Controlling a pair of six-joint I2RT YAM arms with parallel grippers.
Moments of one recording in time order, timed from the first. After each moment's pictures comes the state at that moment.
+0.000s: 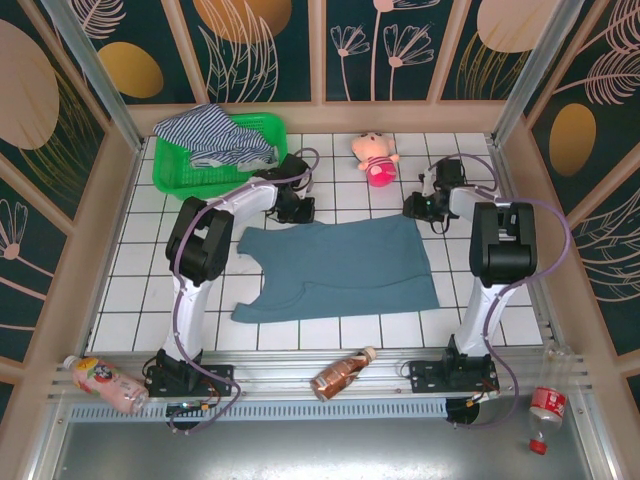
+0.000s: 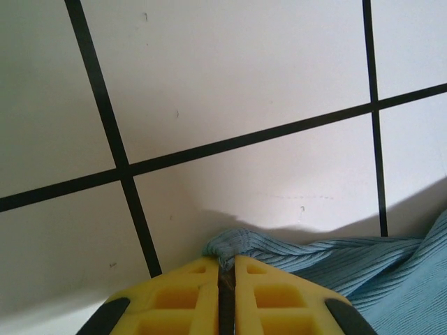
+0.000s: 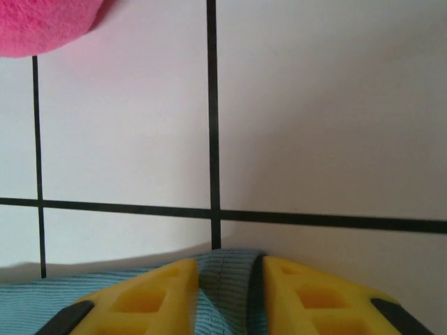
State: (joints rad) left arm -0.49 2.22 1.68 -0.64 0.23 -0.39; right arm 0.01 1.98 1.24 -0.35 -0.35 0.13
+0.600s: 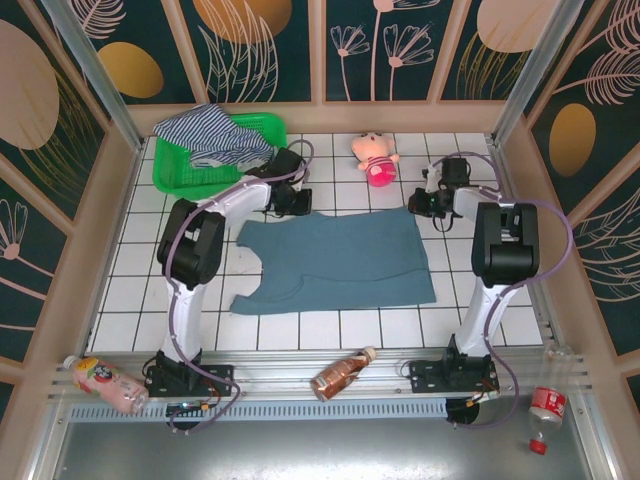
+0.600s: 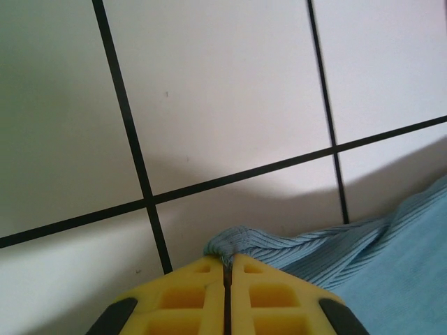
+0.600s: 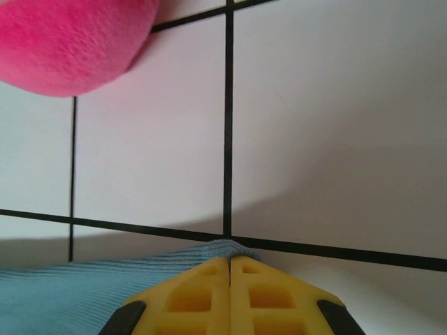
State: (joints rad) left arm -0.47 2.14 1.63 -0.55 0.21 -0.39; right arm -0.02 1.95 1.22 -0.28 -0.43 0.13
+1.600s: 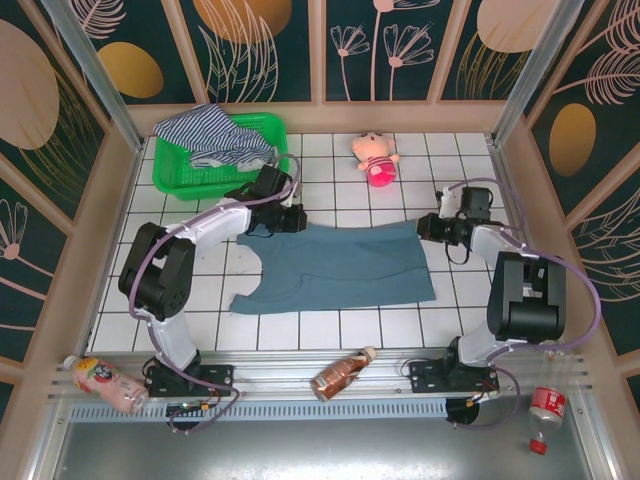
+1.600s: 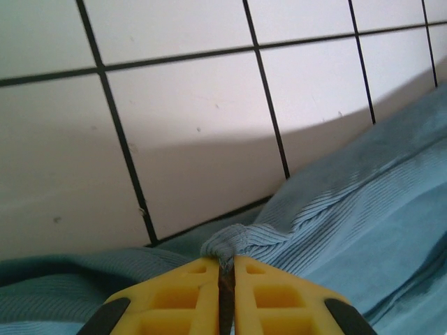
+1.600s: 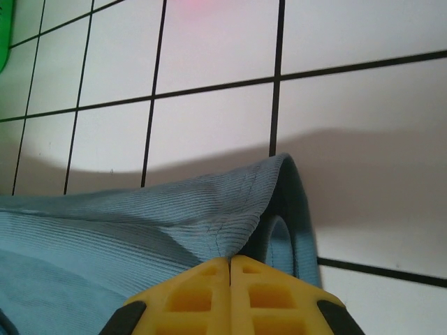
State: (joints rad) left arm -0.51 1.82 1.25 -0.41 0.31 -0.42; right arm -0.08 1.53 0.80 -0.22 -0.54 0.09
